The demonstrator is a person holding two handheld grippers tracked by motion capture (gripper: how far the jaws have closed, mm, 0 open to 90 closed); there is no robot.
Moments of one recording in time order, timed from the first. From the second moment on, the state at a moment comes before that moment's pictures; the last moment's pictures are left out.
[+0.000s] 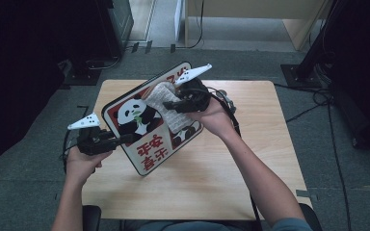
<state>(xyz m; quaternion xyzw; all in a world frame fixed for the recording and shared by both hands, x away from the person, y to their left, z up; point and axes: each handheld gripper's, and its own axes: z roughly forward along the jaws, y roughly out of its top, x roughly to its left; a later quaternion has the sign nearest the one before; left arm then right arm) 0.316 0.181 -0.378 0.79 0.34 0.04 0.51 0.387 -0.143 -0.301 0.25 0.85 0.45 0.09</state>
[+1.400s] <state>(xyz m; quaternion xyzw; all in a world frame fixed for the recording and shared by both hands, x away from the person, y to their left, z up) 0.316 0.180 -0.378 0.79 0.34 0.04 0.51 0.377 -0.150 -0.350 0.26 0.86 0.44 0.06</state>
